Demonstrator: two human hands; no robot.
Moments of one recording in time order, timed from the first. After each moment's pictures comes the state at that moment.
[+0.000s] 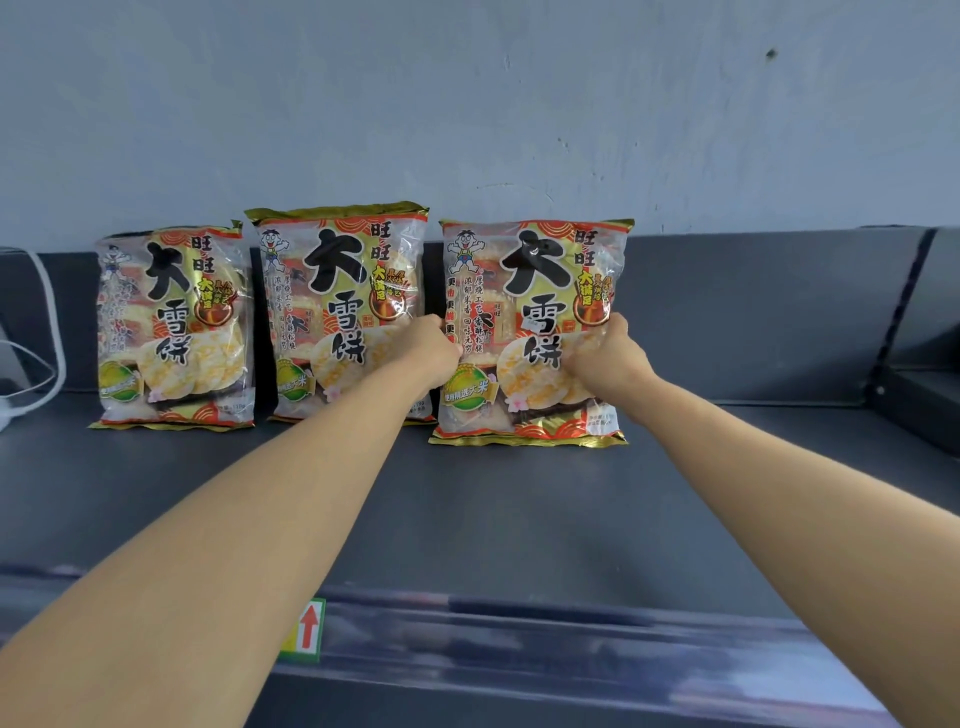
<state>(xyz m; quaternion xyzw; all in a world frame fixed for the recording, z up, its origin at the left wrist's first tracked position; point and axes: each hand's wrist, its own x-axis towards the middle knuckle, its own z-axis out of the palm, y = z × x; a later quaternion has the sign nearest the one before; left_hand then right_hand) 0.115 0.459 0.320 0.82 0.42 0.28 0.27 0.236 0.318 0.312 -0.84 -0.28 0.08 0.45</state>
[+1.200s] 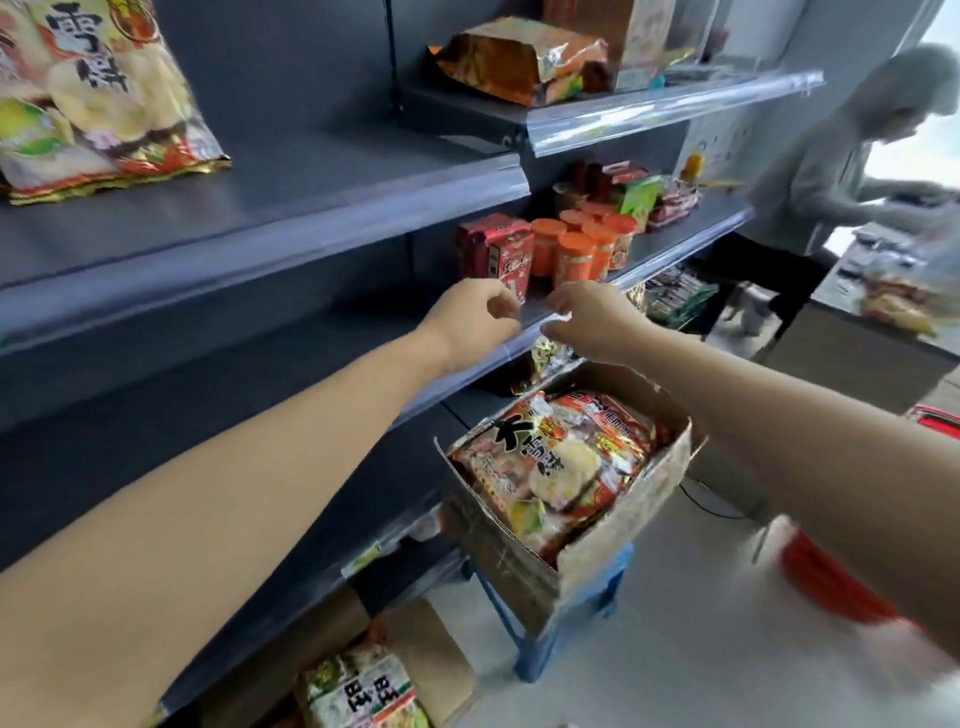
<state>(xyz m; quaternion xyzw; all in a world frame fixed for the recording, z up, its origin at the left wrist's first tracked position) -0.012 0.061 0.191 0.91 -0.10 0.01 0.40 0.017 -0.100 0.191 -0.98 -0.11 -0.01 0.14</state>
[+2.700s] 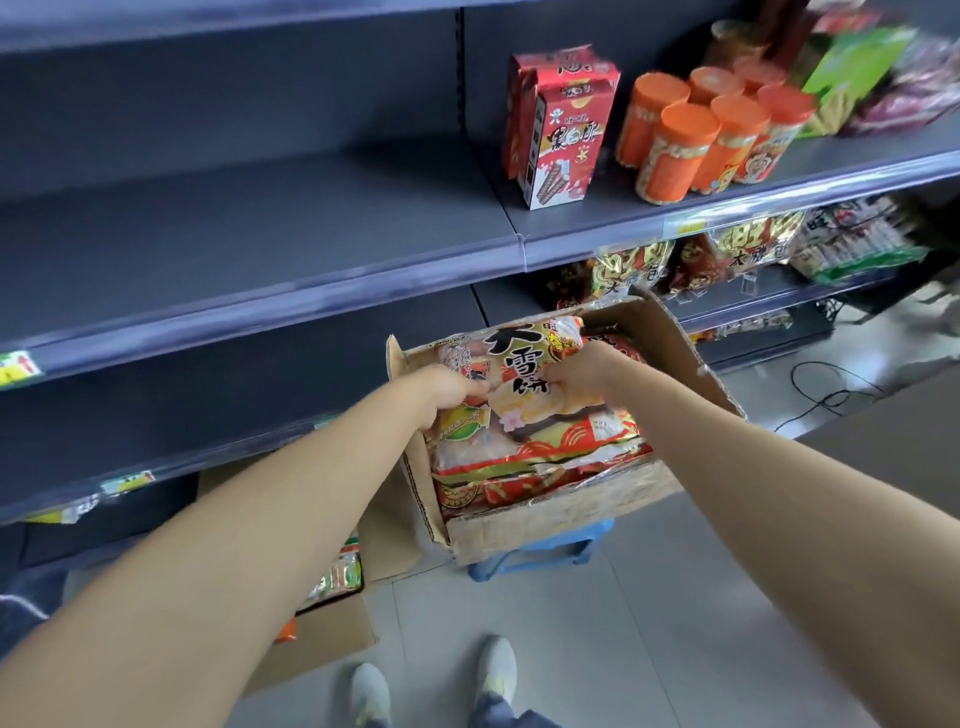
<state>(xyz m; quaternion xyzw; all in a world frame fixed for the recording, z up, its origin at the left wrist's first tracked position) 0.038 -0.044 -0.009 0.67 0.42 -0.25 0.56 0.122 -0.191 0.012 -0.89 0.00 0.37 0.26</state>
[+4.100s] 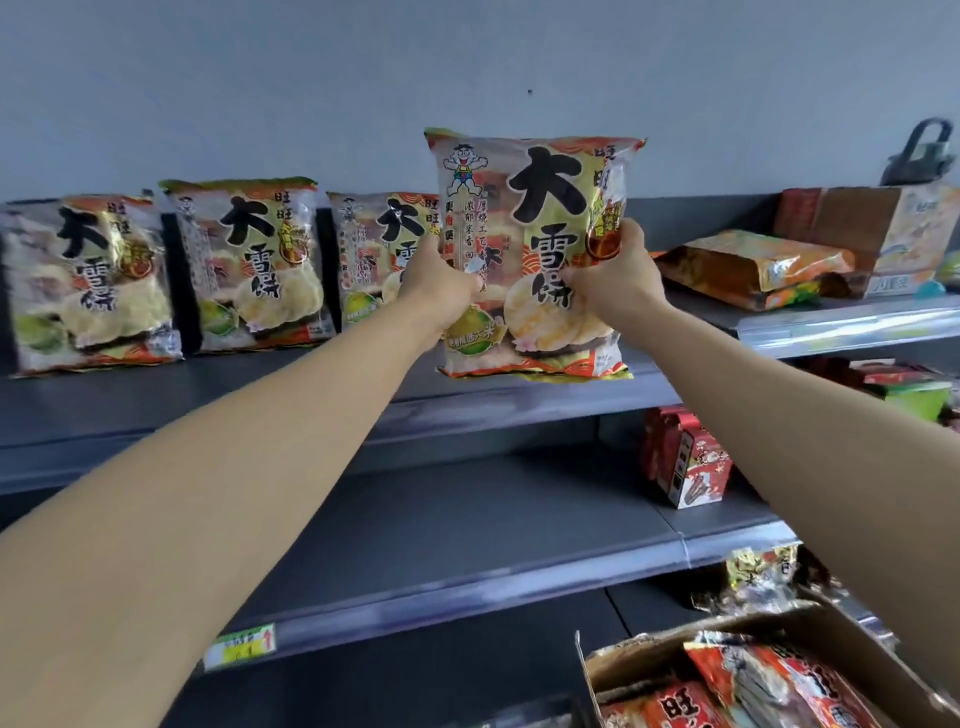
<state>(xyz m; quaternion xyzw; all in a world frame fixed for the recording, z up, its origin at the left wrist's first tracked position) 0.009 0.203 0.348 0.80 0.18 0.34 0.45 0.111 0.060 0.341 -0.80 -0.21 -0.11 0.56</state>
